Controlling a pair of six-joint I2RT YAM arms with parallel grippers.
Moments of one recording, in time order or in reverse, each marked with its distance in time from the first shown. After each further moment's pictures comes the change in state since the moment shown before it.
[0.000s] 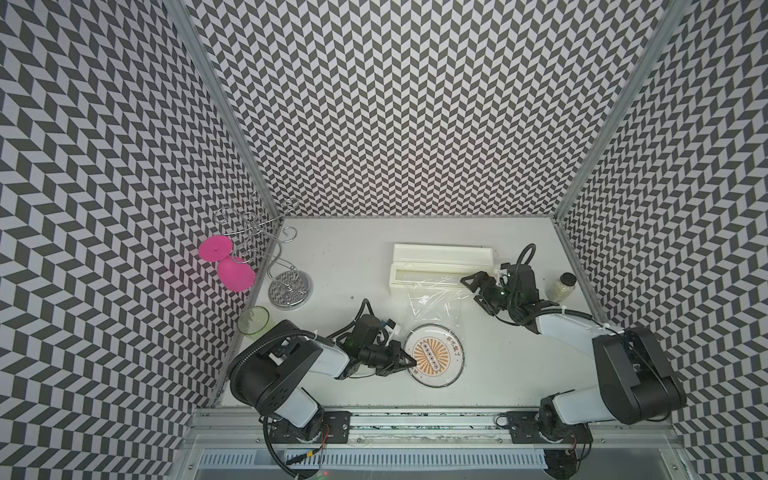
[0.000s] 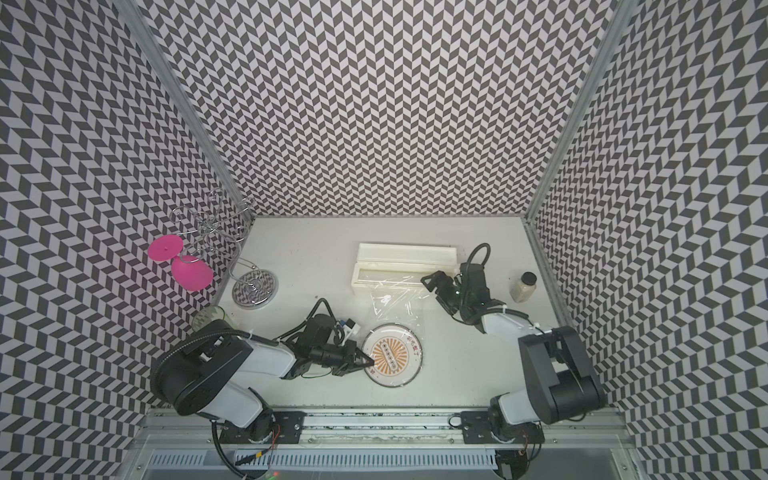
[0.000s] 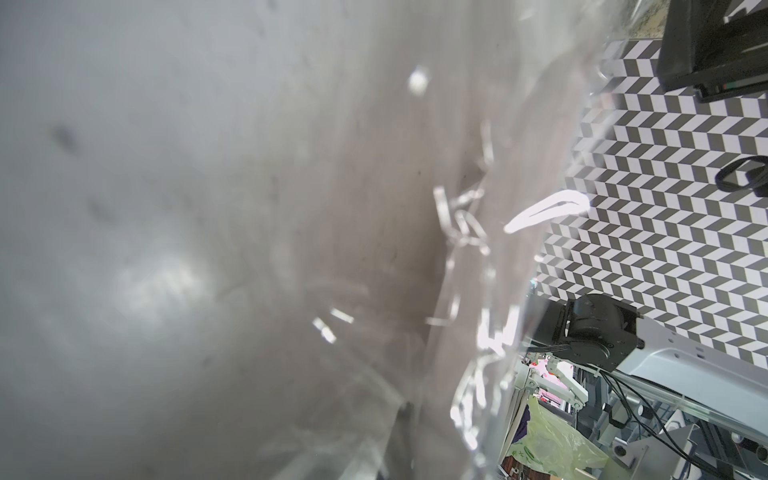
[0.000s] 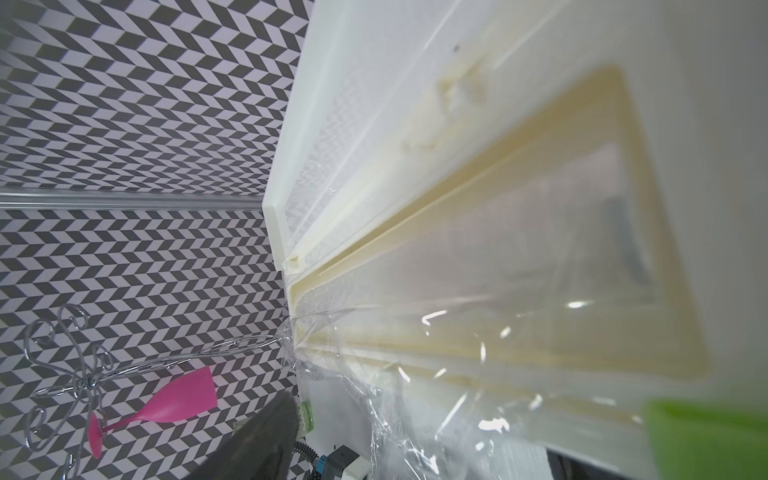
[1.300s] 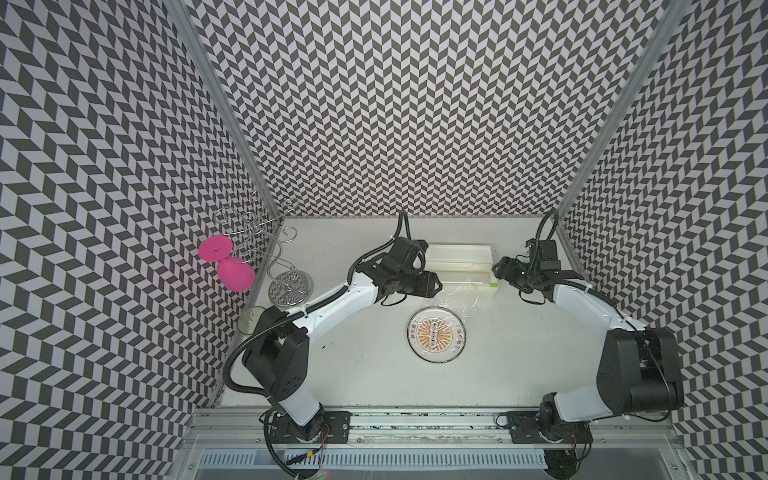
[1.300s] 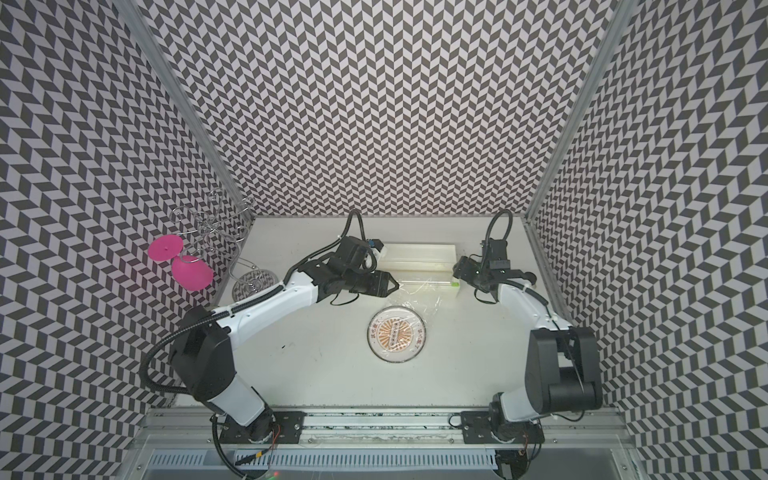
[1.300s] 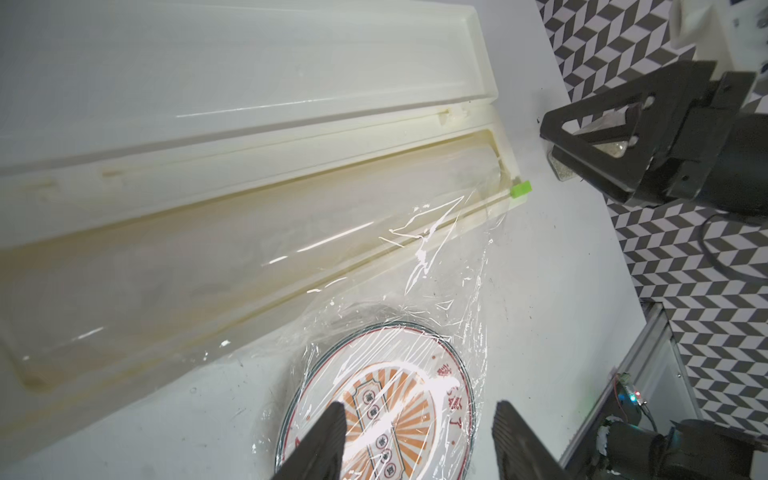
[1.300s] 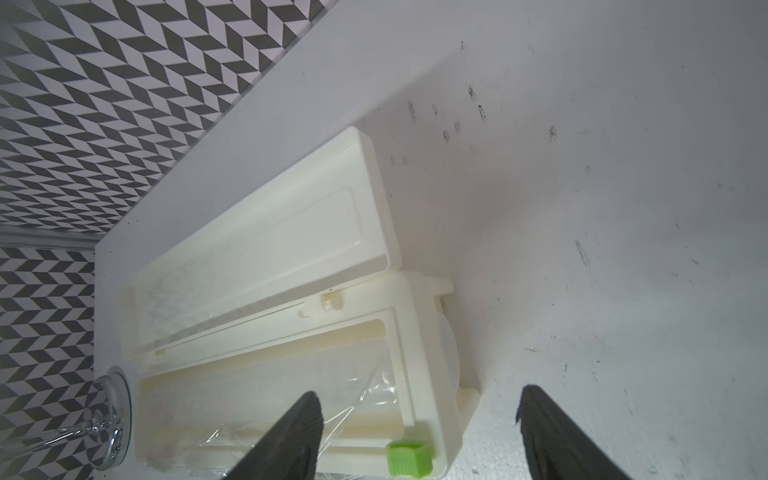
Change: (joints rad) left arm -0.032 0.110 1.019 -0.996 -0.446 0.630; right arm -0.161 0.055 0.327 -0.464 0.223 -0.463
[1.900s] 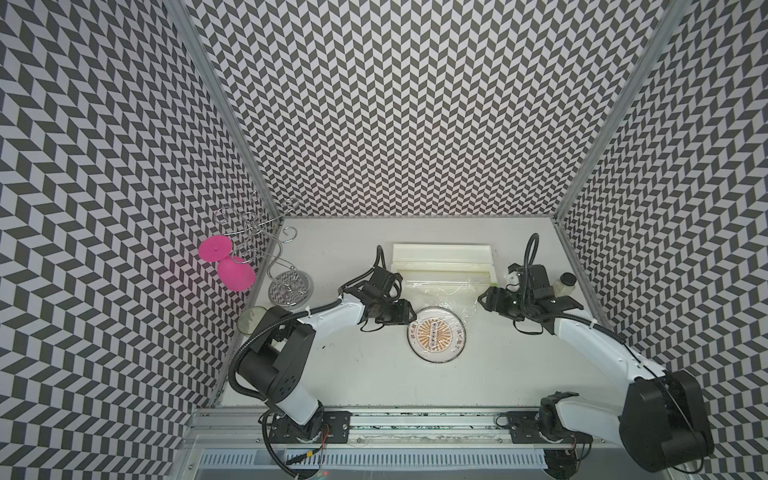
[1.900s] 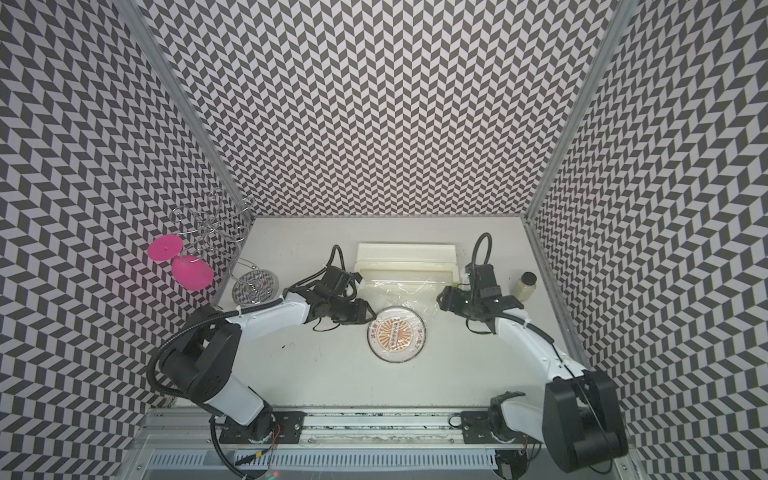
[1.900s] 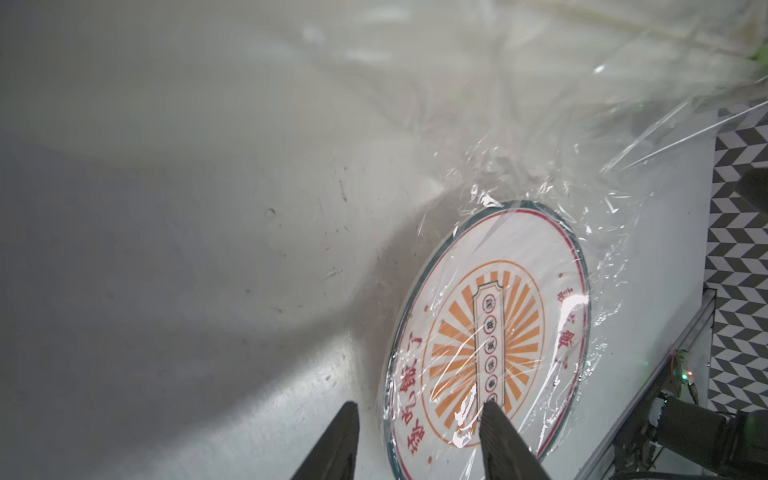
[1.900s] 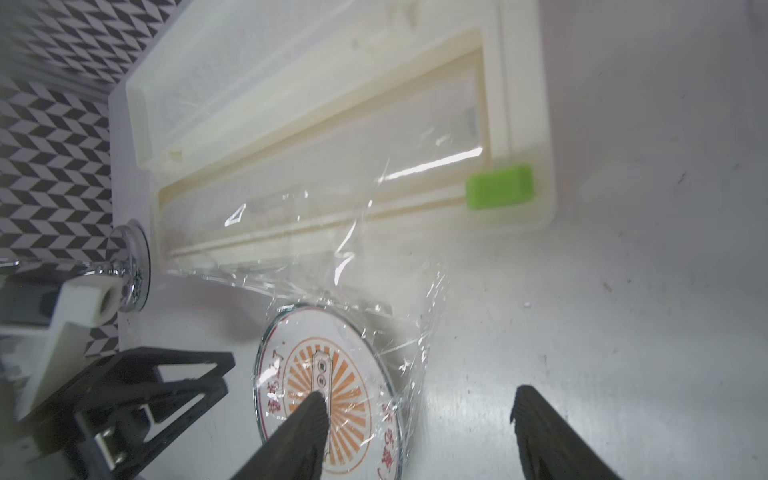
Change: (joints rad) left arm 0.110 -0.034 -0.428 0.202 0.100 -0.100; right arm 0.208 -0.275 -0.250 -0.106 -0.065 0.011
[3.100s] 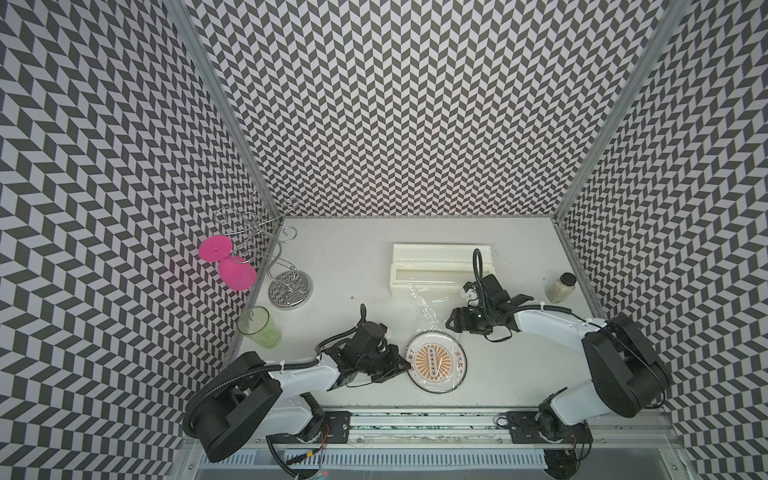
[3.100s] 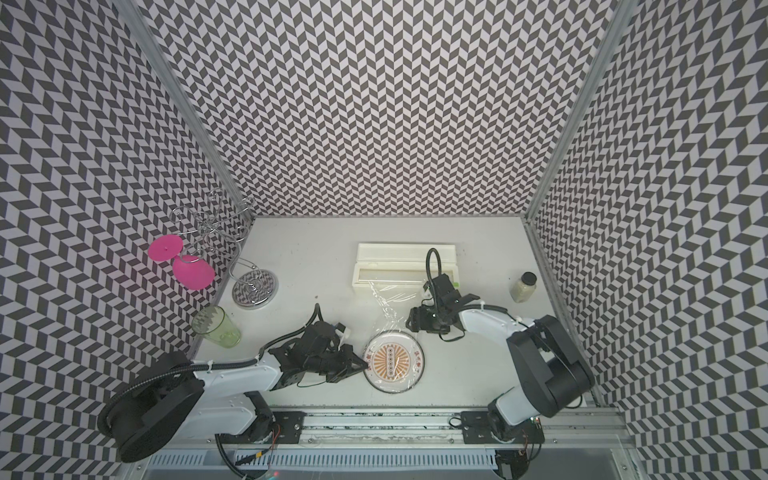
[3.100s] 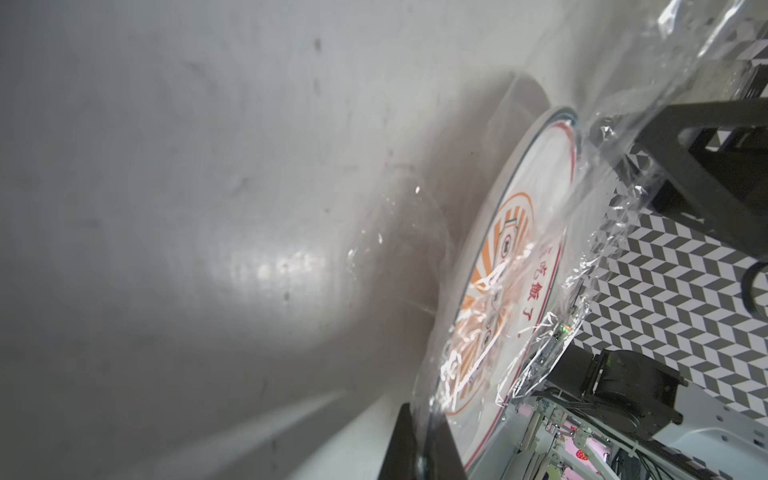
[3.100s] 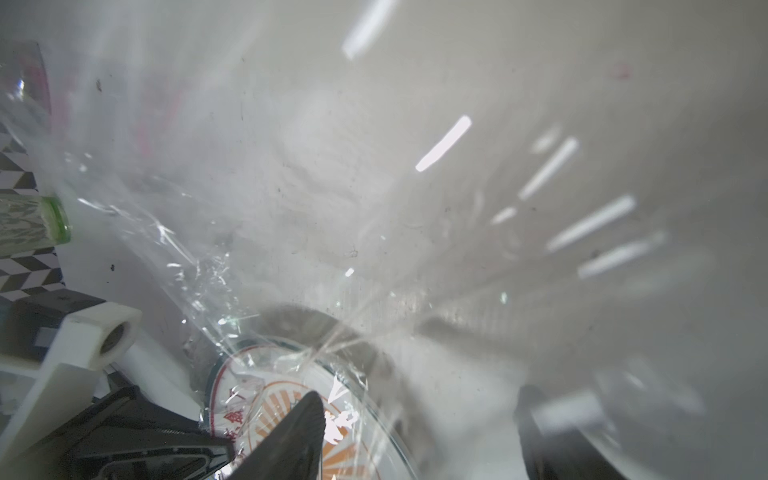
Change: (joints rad) left arm -0.201 -0.394 -0.617 0.472 0.057 -0.702; right arm 0.219 0.285 0.035 0.078 -0.072 -0.029
